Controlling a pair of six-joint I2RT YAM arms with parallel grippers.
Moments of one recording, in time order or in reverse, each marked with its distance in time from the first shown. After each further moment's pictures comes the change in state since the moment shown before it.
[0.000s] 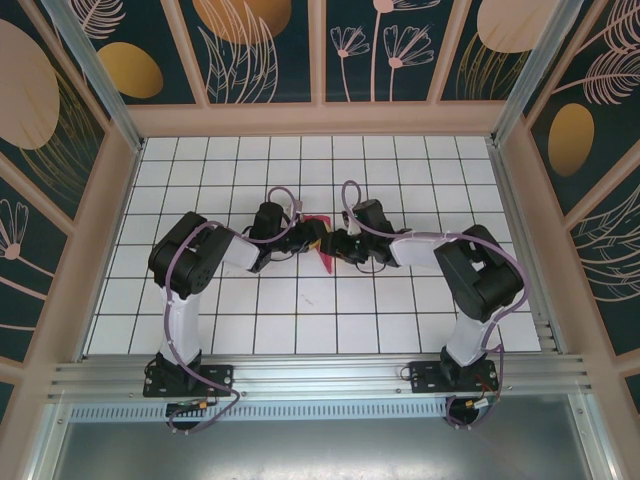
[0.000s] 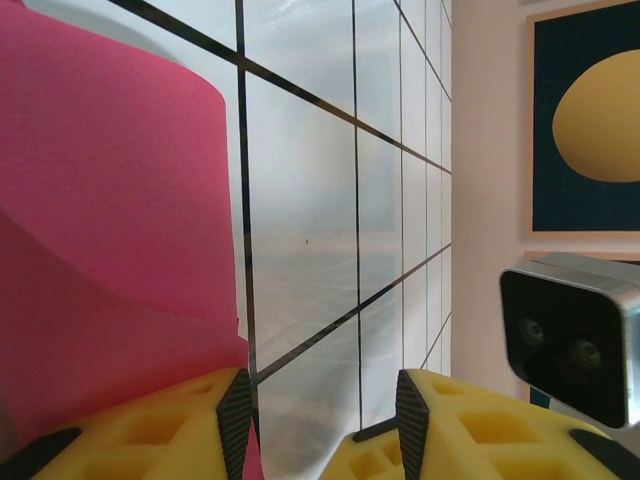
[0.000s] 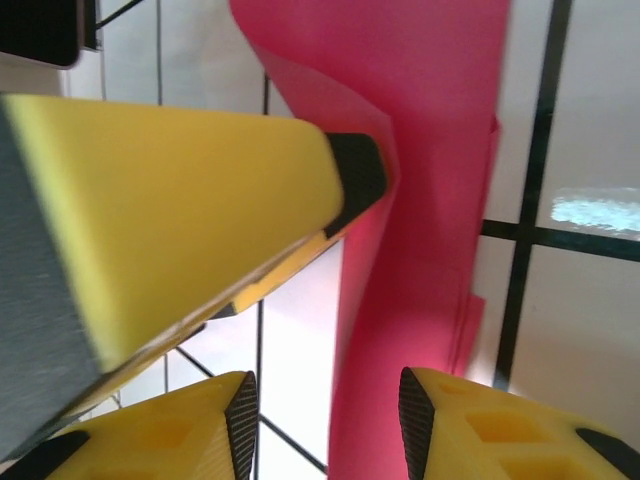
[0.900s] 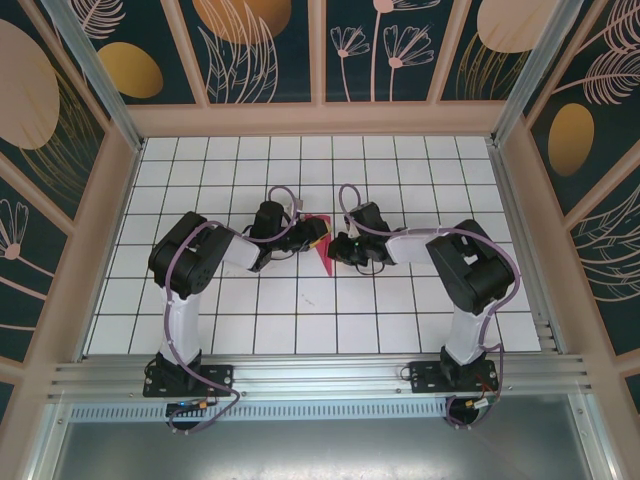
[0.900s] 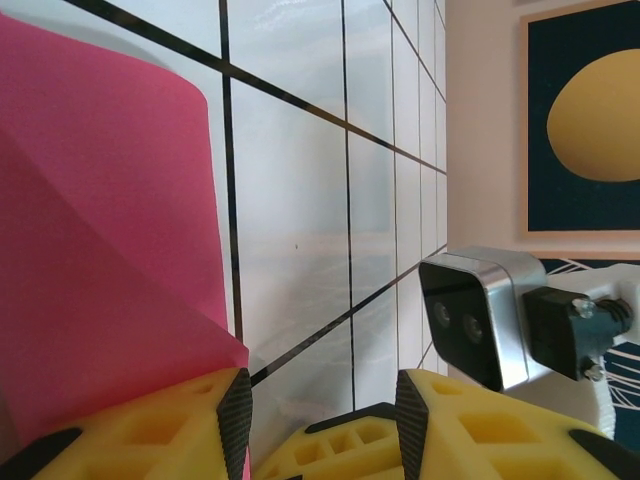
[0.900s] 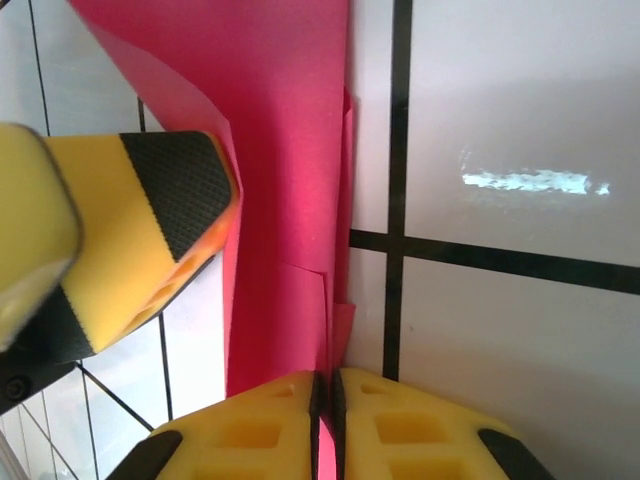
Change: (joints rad) left arm 0.000 0.000 0.011 0.000 0.002 0.000; right arm -0.002 0.064 0.023 -0.048 0.061 -0.005
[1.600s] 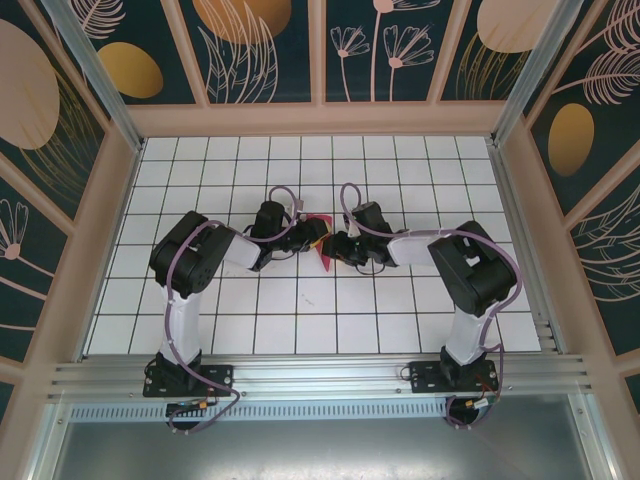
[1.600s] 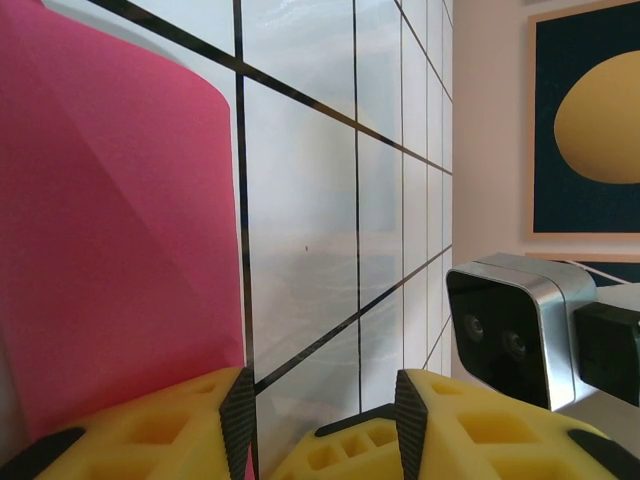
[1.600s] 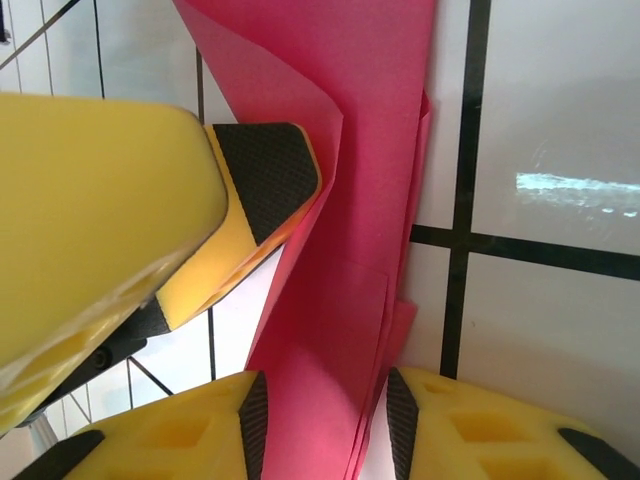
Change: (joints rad) left arm 0.000 0.011 0.006 -0.010 -0.002 -0.001; right arm -0.006 -0.023 -0.027 0.067 -0.058 0.021
